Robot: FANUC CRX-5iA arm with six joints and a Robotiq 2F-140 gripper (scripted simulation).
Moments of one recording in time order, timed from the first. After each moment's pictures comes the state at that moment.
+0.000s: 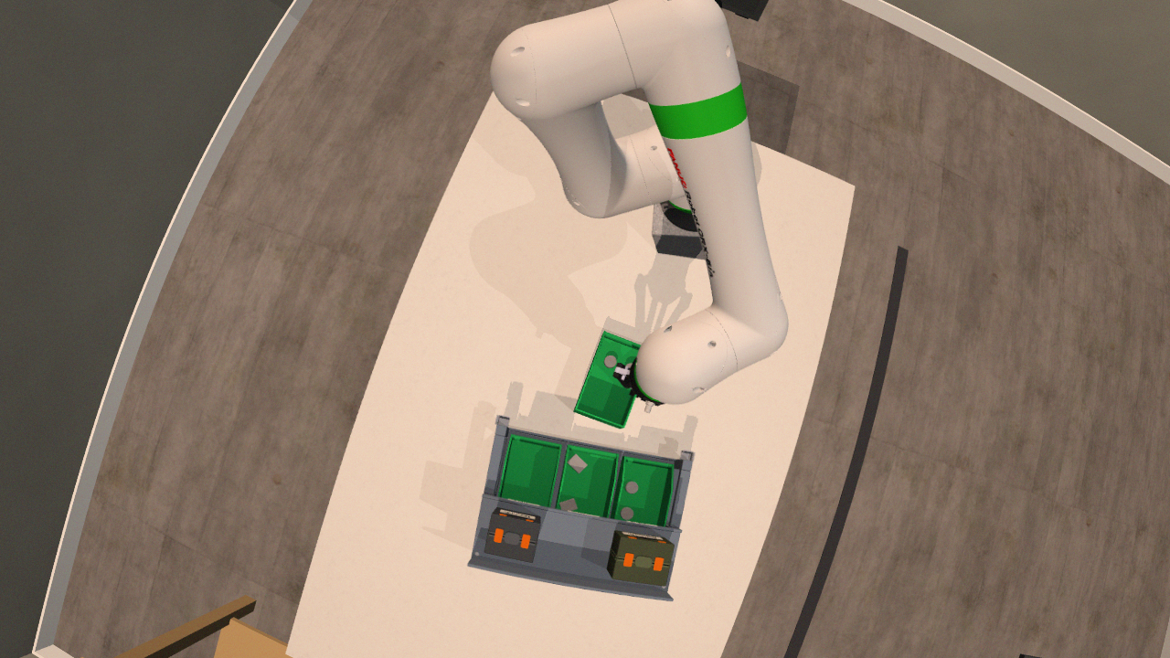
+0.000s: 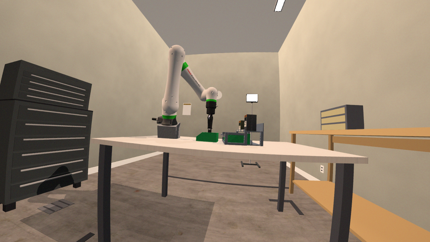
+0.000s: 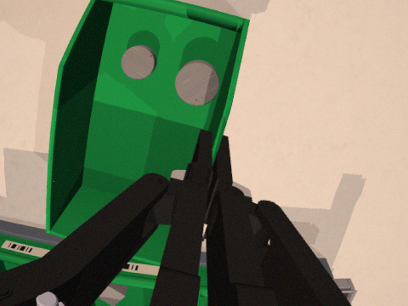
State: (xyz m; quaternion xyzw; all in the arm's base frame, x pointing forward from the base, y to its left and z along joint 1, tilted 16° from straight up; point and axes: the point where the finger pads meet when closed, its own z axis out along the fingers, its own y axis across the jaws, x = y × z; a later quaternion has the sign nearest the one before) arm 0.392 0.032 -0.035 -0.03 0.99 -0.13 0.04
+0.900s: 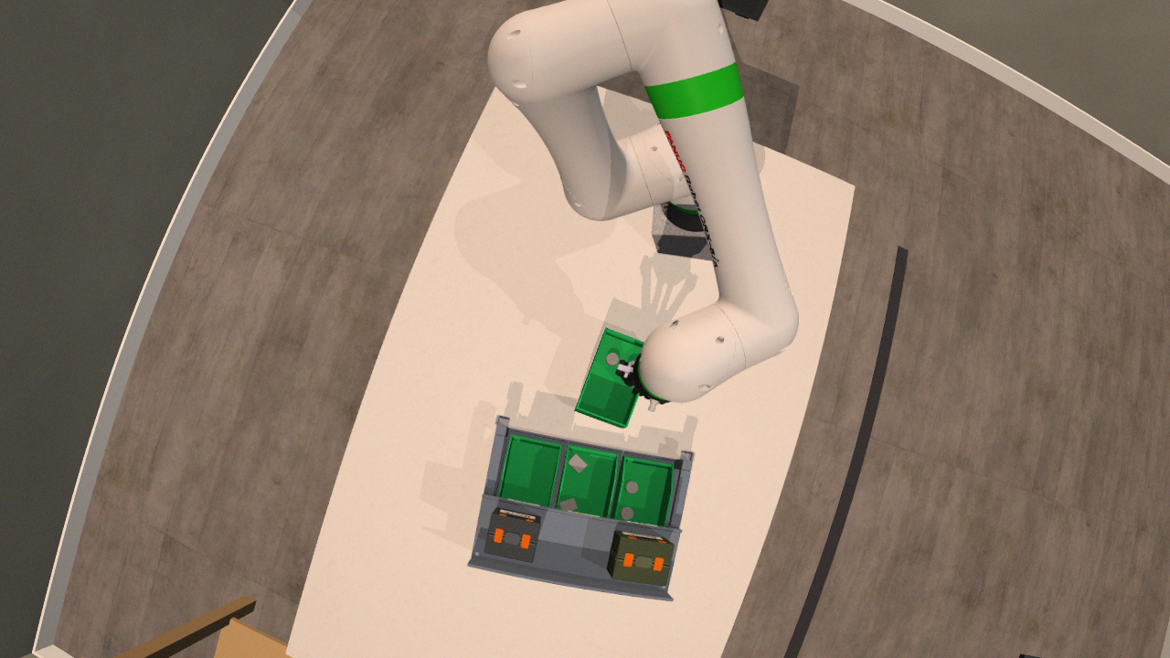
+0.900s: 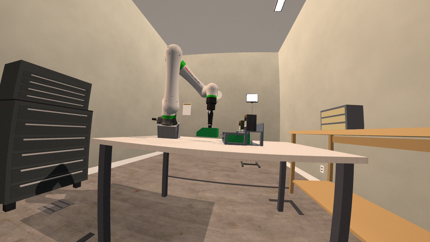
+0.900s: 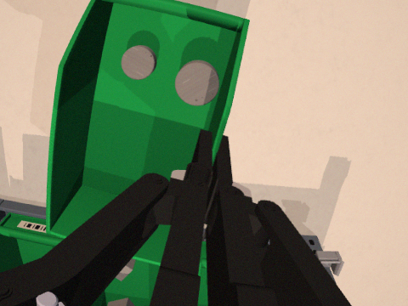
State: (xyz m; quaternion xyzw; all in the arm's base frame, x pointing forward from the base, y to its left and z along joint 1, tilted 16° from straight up) arm 0.389 0.042 0.002 -0.03 0.99 -0.13 0.04
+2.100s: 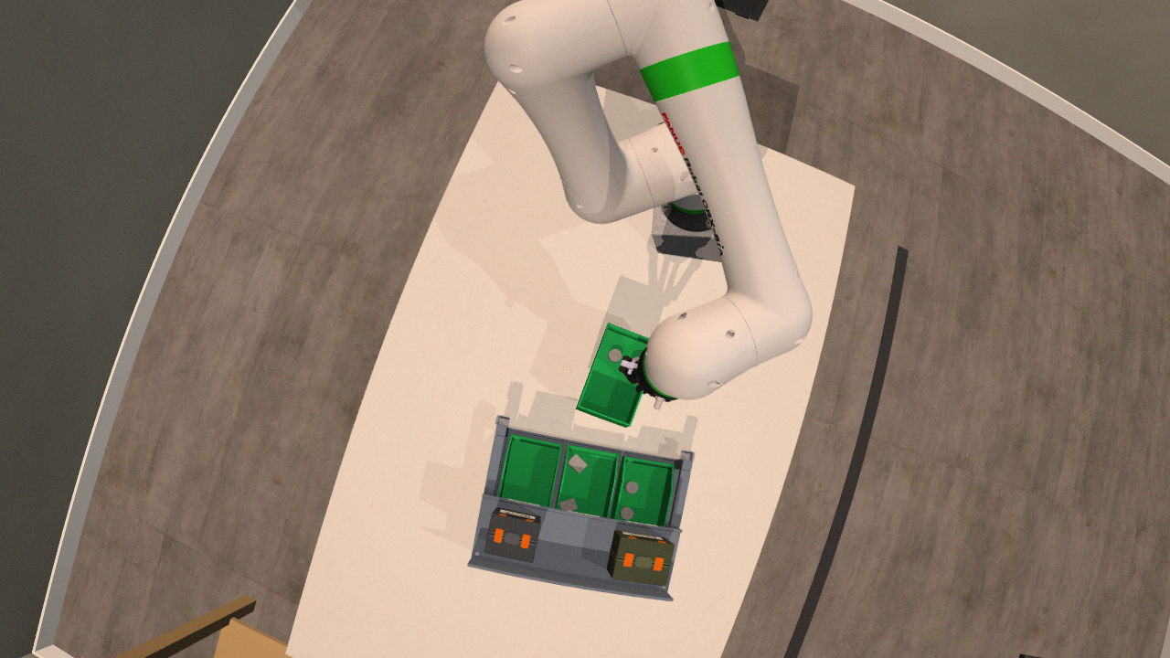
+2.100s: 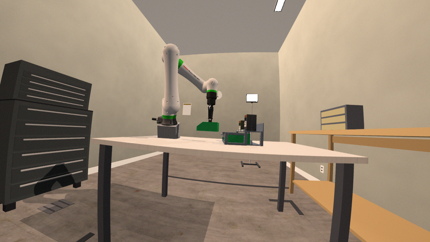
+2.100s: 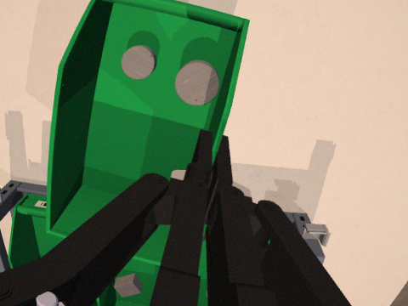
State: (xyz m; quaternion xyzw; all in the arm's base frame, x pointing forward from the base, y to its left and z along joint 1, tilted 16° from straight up) arm 0.385 0.054 0.047 -0.03 0.99 -0.13 0.04
